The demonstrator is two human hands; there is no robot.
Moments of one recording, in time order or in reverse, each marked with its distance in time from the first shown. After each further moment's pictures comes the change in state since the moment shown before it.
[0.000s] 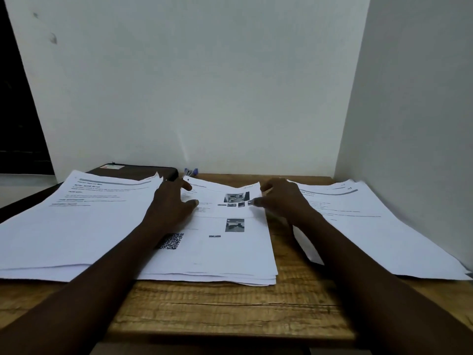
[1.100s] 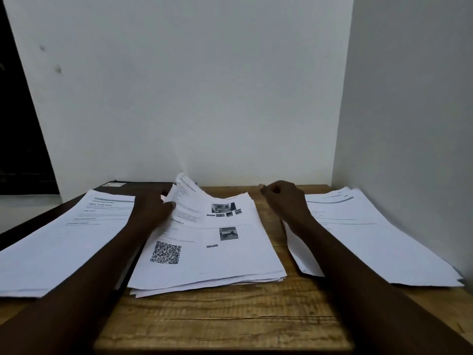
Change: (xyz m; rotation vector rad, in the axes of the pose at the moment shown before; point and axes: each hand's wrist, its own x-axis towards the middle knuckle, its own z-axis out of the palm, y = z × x) left_hand 0.009 0.005 -0.036 -0.091 0.030 -0.109; right_hand 0.004 0.008 -0.012 0.253 0.201 -0.022
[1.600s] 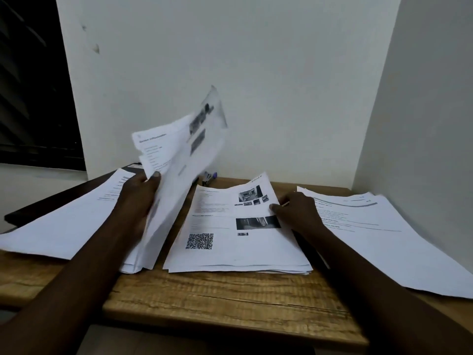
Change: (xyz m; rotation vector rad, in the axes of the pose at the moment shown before) left_hand -0.035 -0.024 -0.046 -0.774 0.146 -0.233; right_hand -0.007 0.011 0.032 -0.287 -0.115 0.002
